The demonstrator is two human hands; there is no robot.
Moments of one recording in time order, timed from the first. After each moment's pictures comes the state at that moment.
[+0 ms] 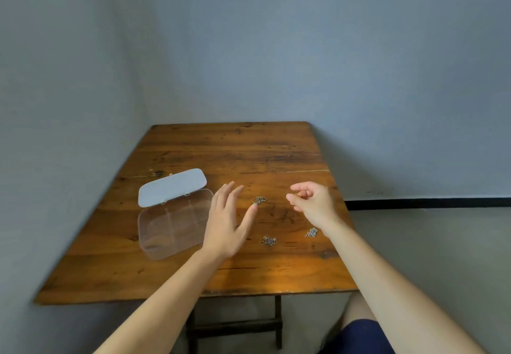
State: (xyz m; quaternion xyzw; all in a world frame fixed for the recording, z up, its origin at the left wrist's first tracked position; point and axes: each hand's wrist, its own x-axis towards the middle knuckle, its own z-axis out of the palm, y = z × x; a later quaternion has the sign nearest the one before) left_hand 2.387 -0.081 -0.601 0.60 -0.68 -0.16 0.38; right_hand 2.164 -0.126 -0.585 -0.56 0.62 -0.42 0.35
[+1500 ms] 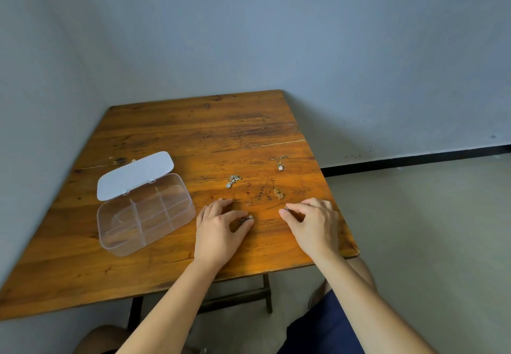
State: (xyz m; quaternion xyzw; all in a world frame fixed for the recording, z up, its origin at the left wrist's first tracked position) left_hand 2.357 -0.062 -0.644 0.60 -0.74 -0.15 0.25; right_hand 2.137 -0.047 -0.653 -0.60 0.74 -0.30 0.05
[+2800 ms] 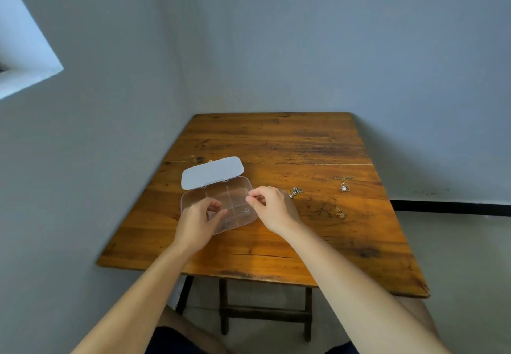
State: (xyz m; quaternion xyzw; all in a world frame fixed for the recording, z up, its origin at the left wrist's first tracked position) left_hand 2.503 -0.051 -0.601 0.71 -0.61 -0.17 0.31; right_hand 2.316 -0.108 -0.600 -0.75 0.54 -0.30 0.24
